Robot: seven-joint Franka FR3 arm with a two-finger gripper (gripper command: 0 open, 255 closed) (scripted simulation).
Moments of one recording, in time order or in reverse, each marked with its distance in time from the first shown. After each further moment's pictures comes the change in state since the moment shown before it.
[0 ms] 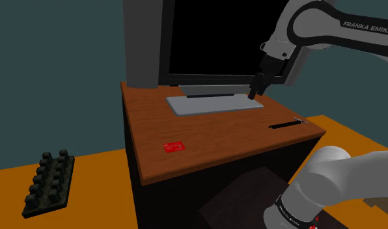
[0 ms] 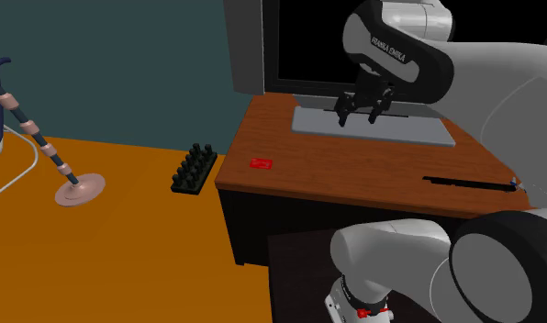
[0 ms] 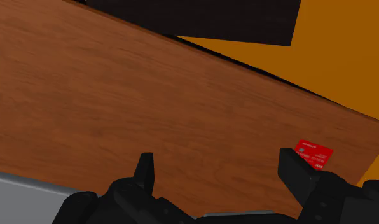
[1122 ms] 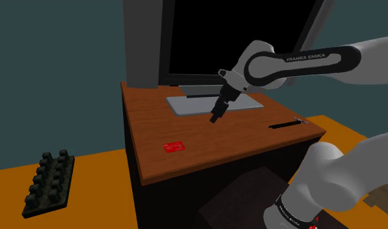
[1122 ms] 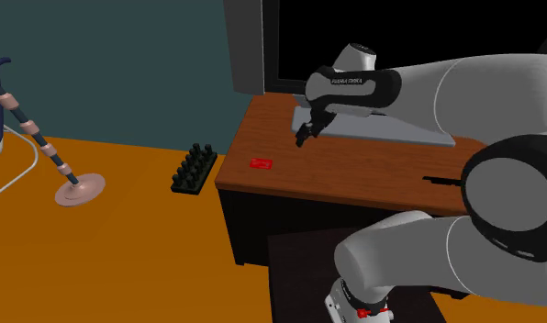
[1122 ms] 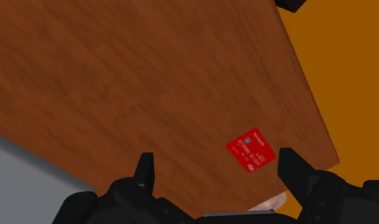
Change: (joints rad) arm 0.302 0.221 -0.120 -0.239 0.196 0.617 -0.492
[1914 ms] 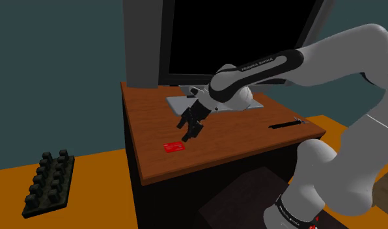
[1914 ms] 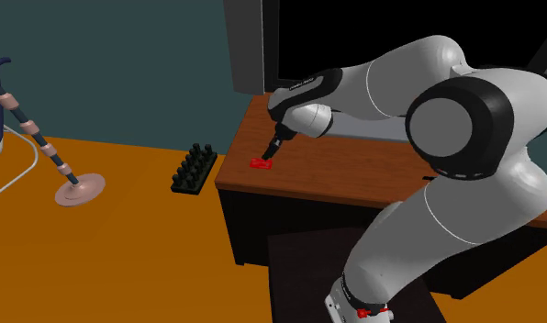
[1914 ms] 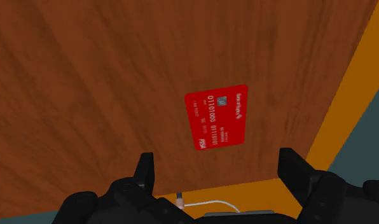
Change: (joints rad) arm 0.391 0.316 -0.156 0.042 0.413 0.326 -0.625
